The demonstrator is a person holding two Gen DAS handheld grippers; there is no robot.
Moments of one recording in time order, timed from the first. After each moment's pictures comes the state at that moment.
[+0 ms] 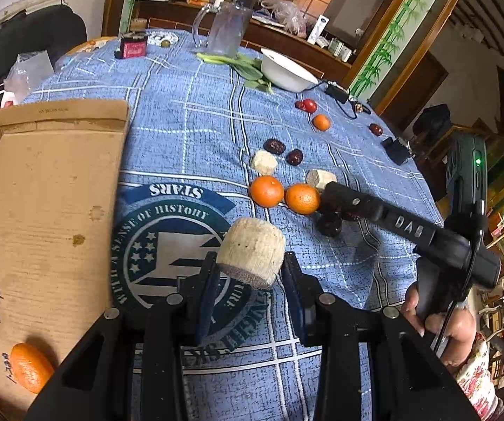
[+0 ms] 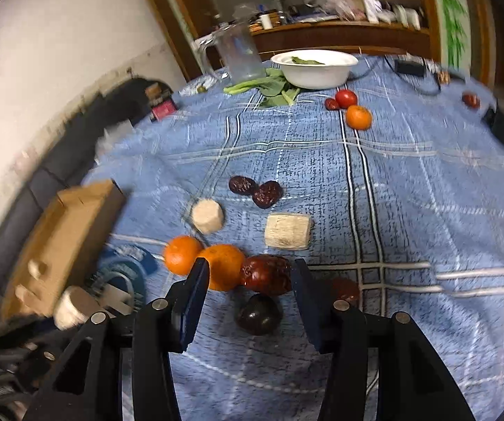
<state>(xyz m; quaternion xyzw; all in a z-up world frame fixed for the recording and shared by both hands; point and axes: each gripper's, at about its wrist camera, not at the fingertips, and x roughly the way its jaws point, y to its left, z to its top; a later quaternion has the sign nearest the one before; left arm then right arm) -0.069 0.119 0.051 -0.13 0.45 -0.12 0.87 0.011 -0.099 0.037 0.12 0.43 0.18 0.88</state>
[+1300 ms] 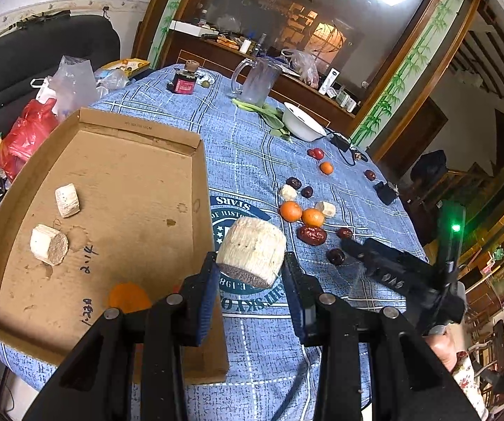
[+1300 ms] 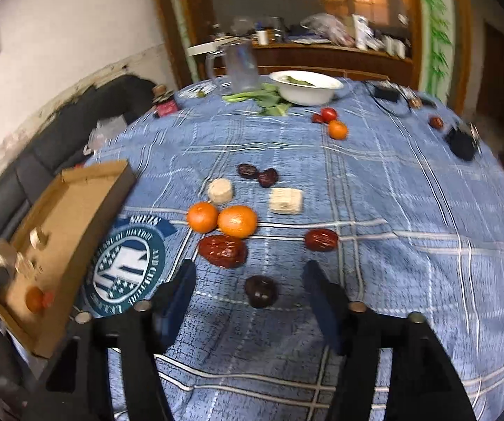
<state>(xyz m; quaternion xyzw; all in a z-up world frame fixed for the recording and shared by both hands) -0.153 0.193 0.090 -0.19 0.38 -0.10 0.90 -0.060 -0.058 0.059 -0.02 0.40 0.15 0.90</state>
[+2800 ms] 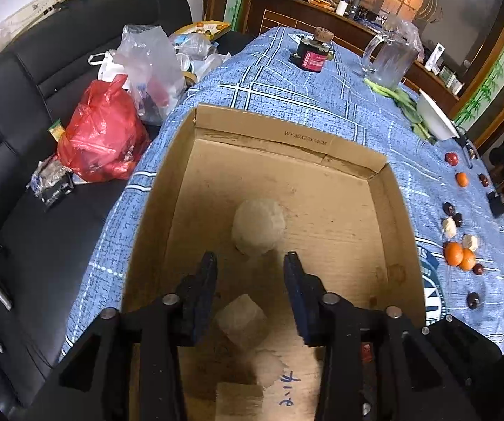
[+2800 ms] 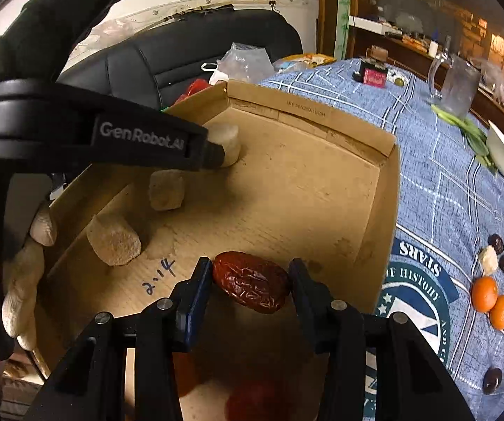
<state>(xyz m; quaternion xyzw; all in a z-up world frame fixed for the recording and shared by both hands) -0.040 0.326 0.044 -0.14 0.49 0.05 0.86 -0.071 0.188 0.029 -0.13 0.42 0.34 0.83</state>
